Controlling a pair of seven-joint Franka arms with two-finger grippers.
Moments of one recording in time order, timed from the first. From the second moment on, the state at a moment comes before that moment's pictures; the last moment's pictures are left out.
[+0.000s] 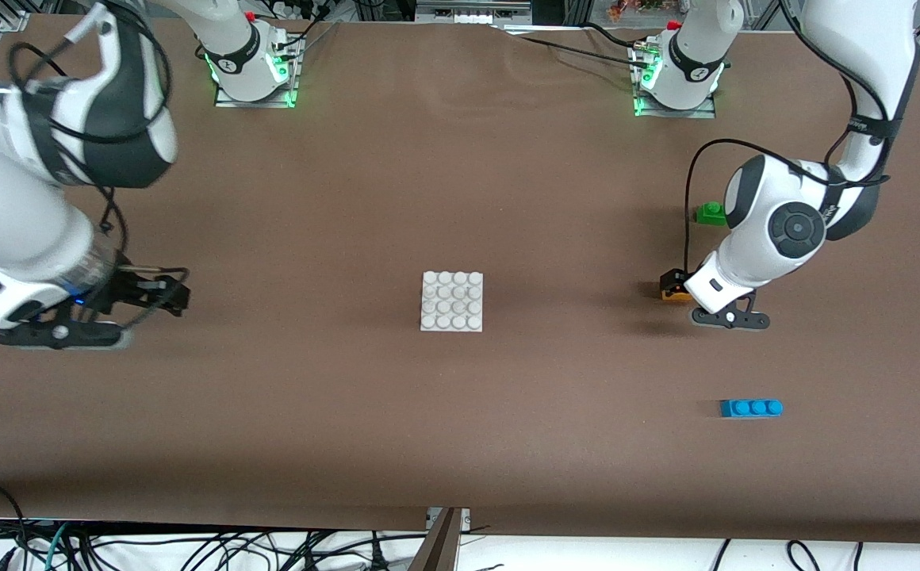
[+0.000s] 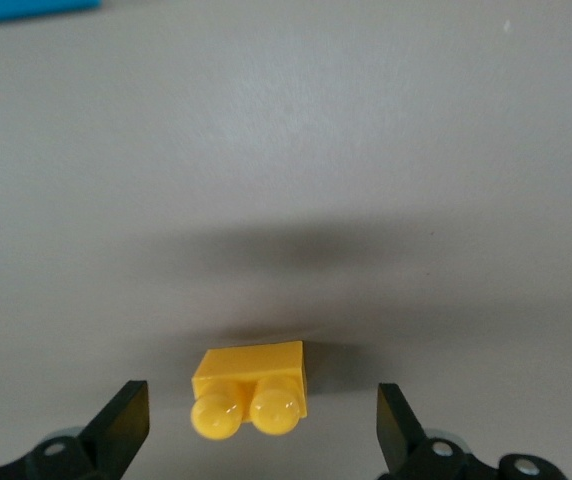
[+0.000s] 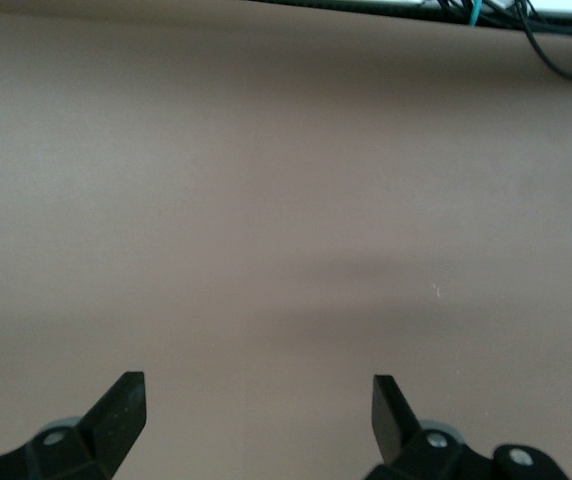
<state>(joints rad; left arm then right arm) 0.04 0.36 -0.18 -2.08 0.11 2.36 -0.13 0.43 0.39 -0.37 -1.32 0.03 1.73 0.09</state>
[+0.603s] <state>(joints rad) 0.08 0.42 -0.17 -2.20 0.18 2.58 -0.14 0.12 0.19 -0.18 -1.42 0.02 1.66 0.05</state>
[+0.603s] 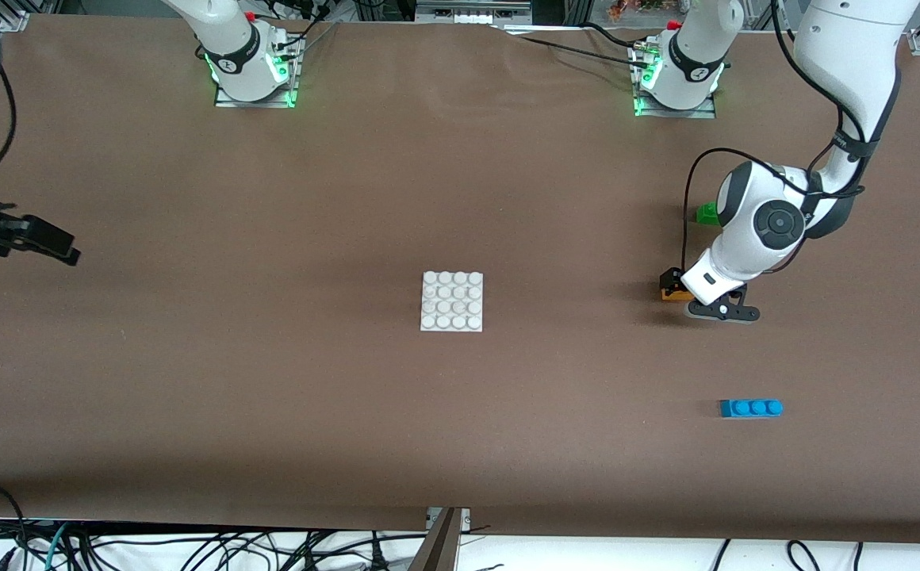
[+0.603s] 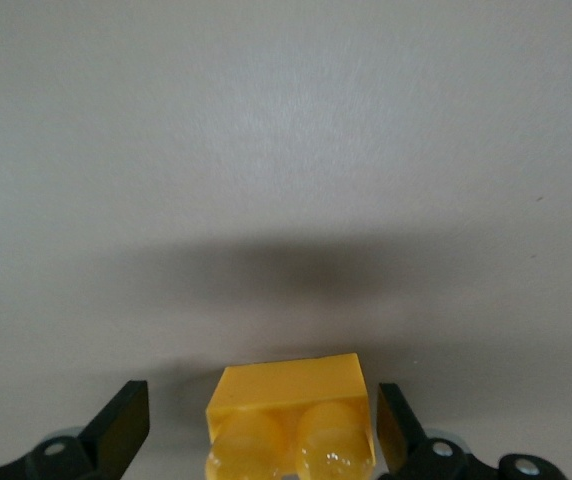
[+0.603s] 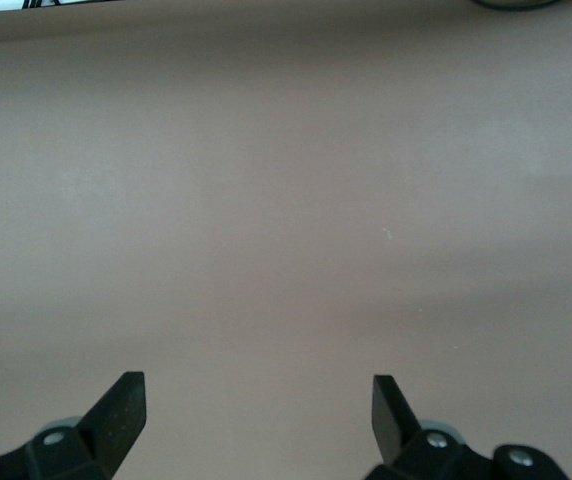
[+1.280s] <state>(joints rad) 0.08 0.43 -0.18 -2.20 0.18 2.59 -0.19 0.05 0.13 -0.18 -1.47 -0.02 1.64 -0.31</state>
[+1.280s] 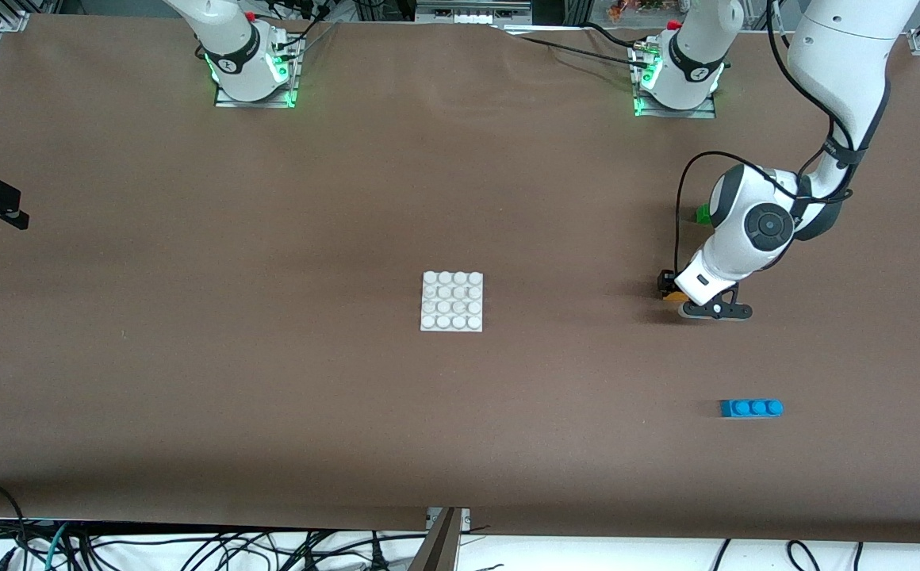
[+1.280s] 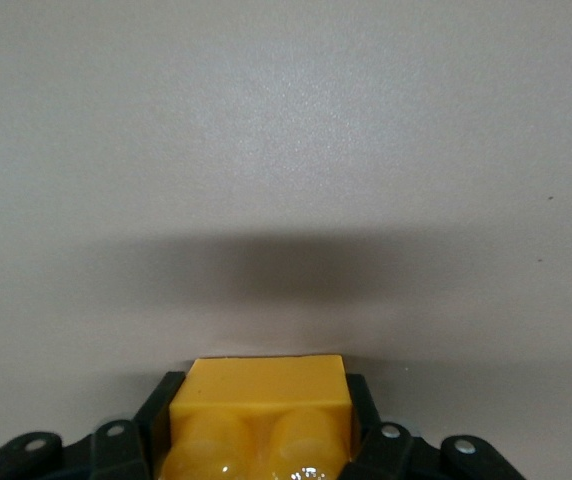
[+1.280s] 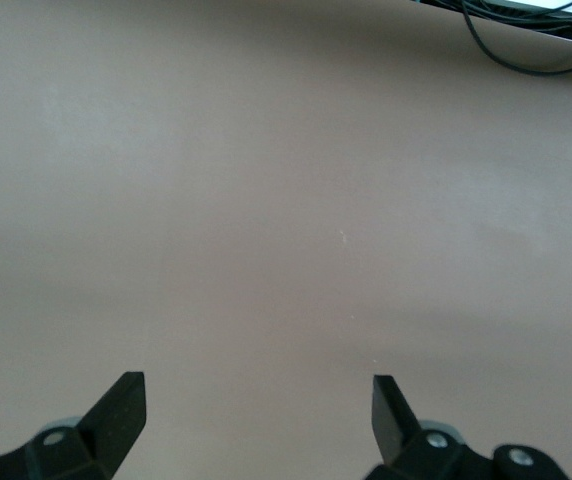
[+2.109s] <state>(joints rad) -0.10 0.39 -0.40 -1.76 0.14 2.11 -0.56 0.05 0.13 -0.18 -1.48 -0.04 1.61 -0.31</state>
